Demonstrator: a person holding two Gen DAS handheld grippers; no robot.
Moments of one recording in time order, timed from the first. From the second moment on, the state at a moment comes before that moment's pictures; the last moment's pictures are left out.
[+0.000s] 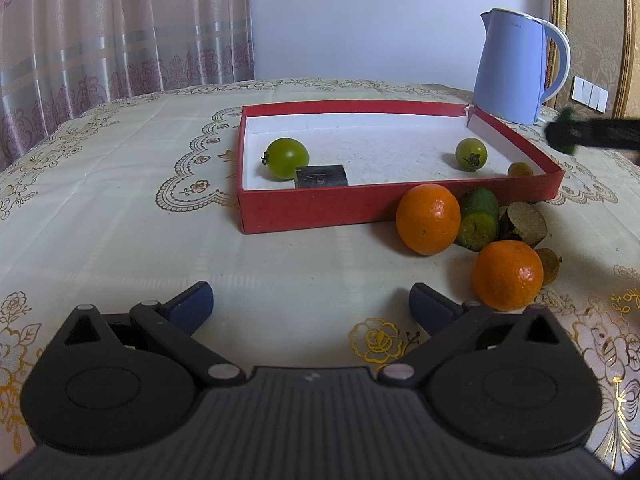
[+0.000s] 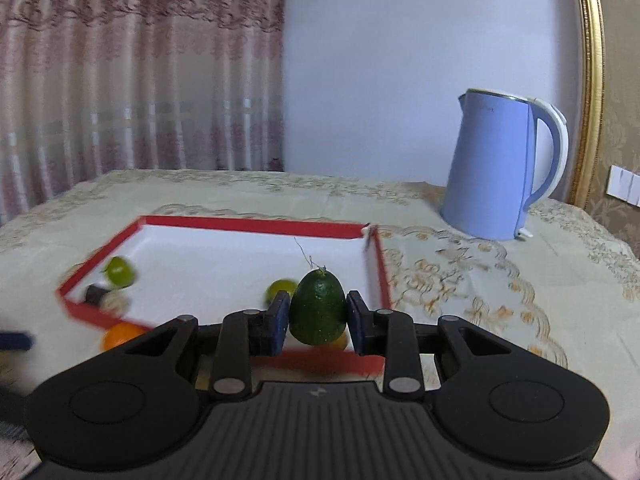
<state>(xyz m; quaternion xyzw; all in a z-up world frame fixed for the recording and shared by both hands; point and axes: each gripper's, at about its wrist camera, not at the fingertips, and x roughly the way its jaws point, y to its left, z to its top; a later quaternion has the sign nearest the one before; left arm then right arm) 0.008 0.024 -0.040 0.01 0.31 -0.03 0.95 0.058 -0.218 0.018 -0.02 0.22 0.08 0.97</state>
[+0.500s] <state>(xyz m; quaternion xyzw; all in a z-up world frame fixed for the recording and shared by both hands) 0.009 0.024 -0.039 0.01 0.31 -0.03 0.95 0.148 -0.207 -0.019 -0.03 0.29 0.06 0.95</state>
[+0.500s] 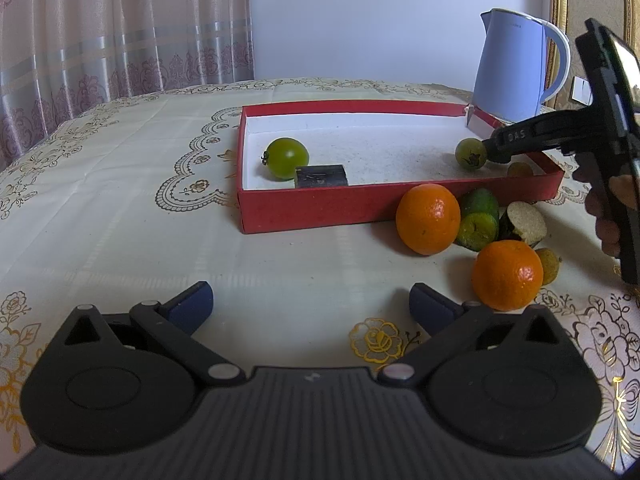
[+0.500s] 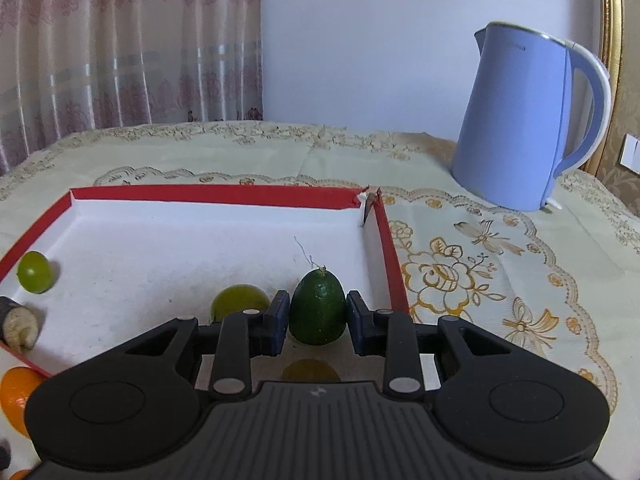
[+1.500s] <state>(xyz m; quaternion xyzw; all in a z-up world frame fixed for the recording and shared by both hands) 0.009 0.024 -0.039 0.01 0.31 -0.04 0.95 0.034 -0.242 -0.035 0.02 0.30 0.06 0.95</state>
